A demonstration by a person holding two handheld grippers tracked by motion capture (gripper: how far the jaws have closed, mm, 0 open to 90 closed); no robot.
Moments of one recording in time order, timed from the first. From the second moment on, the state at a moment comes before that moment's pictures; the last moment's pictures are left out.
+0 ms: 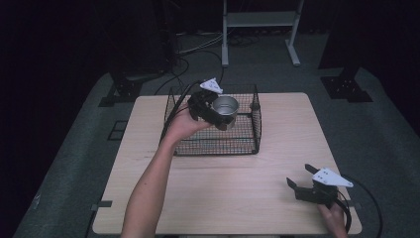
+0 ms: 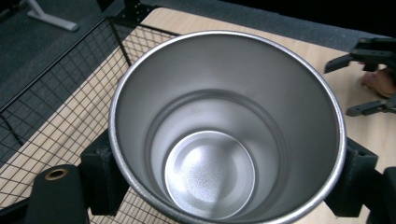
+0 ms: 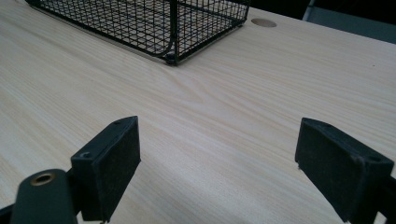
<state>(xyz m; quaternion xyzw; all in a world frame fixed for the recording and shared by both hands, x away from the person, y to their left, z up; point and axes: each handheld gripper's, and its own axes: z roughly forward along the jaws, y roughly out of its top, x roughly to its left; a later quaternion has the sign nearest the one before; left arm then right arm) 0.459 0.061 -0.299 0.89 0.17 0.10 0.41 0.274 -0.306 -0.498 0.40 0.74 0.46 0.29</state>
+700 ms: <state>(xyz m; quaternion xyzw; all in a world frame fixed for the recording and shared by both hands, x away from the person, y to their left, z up) 0.504 0.046 -0.337 0.90 0.21 0.09 0.37 0.274 -0.308 -0.498 0.40 0.74 0.46 0.29</state>
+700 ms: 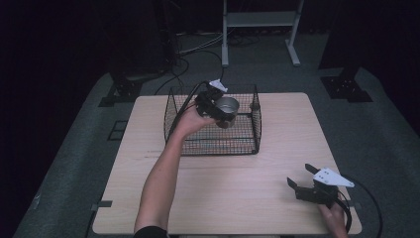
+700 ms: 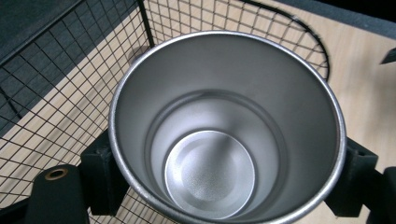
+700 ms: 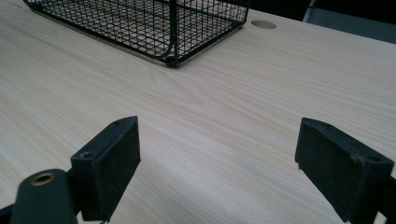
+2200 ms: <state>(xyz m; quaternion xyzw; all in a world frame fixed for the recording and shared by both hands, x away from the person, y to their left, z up) 0.535 0.024 -0.399 0.92 0.24 0.07 0.30 0.274 -0.311 -0.498 0.40 0.73 0.47 0.28</state>
